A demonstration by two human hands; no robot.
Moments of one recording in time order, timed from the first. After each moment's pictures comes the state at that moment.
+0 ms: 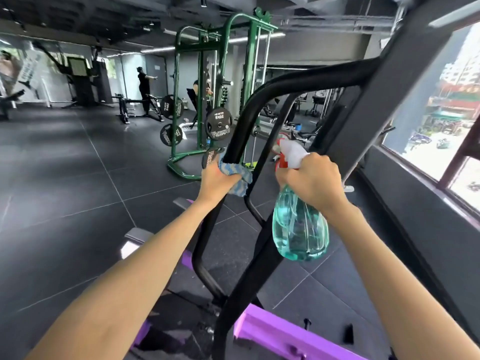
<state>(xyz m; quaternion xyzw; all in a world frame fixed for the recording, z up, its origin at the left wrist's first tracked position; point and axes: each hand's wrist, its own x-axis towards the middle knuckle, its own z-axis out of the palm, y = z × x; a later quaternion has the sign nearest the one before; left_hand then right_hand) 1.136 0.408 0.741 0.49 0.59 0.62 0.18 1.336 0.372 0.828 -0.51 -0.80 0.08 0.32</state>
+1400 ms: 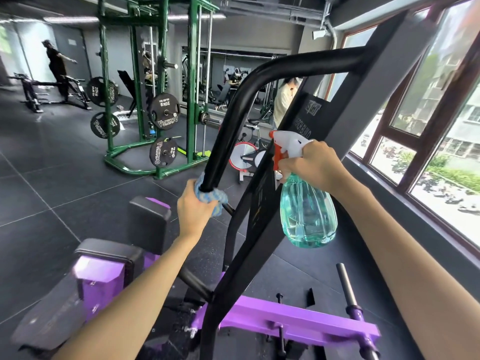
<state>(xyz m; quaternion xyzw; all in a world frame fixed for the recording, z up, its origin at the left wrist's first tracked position) 1.117 0.413 0.649 0.48 0.59 0.64 0.09 1.326 0.373 0.829 -0.60 -0.75 0.08 0.27</state>
